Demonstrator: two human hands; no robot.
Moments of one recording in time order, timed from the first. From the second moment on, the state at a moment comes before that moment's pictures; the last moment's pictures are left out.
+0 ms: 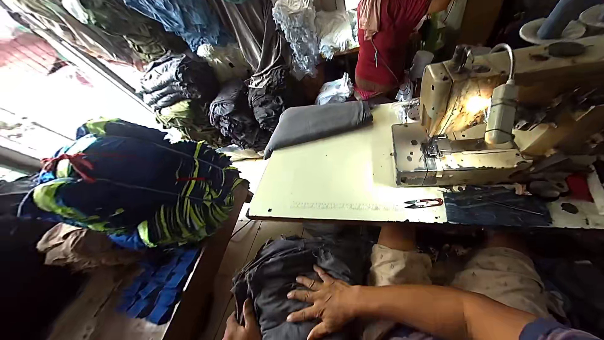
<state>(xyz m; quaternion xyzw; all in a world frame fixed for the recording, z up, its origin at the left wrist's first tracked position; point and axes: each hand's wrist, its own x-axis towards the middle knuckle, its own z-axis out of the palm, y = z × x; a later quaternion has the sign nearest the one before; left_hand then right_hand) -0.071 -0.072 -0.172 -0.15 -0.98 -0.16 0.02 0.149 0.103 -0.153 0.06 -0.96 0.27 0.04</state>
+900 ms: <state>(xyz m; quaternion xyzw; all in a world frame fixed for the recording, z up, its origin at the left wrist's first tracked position) -0.030 0.210 0.020 -0.55 -0.75 -0.36 0.09 0.401 0.298 -0.073 -0.35 -0.87 0.09 0.32</state>
